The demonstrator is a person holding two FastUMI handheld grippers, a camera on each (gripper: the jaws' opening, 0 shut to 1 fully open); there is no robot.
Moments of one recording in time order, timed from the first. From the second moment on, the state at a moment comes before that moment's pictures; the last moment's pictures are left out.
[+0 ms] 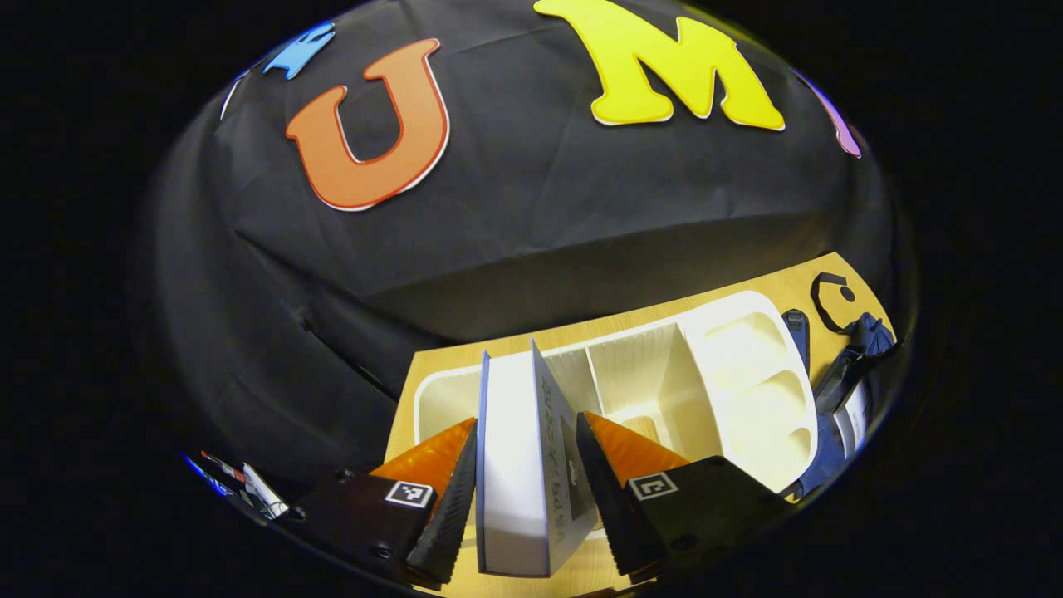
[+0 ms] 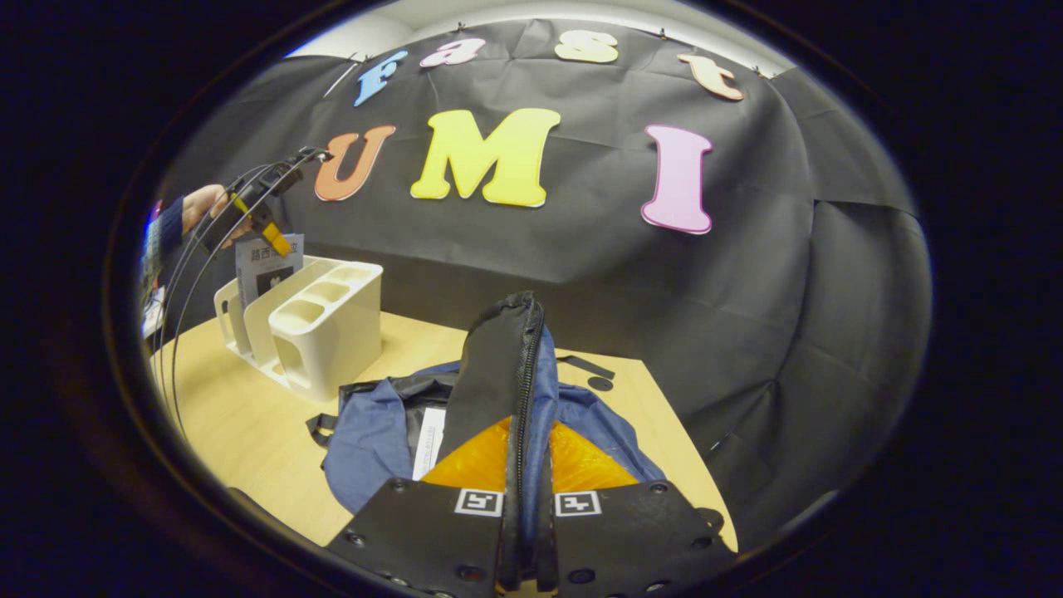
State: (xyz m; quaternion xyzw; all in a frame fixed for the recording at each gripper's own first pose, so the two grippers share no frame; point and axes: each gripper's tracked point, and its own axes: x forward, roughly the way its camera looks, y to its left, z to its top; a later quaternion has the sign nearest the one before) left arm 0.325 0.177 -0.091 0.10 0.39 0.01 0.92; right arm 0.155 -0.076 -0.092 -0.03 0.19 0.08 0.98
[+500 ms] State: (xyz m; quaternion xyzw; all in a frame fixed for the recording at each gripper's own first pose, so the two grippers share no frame) left arm 0.307 0.168 -0.088 0.04 0.39 0.01 0.92; right arm 0.154 -0.074 -0.095 -0.03 0.19 0.08 0.98
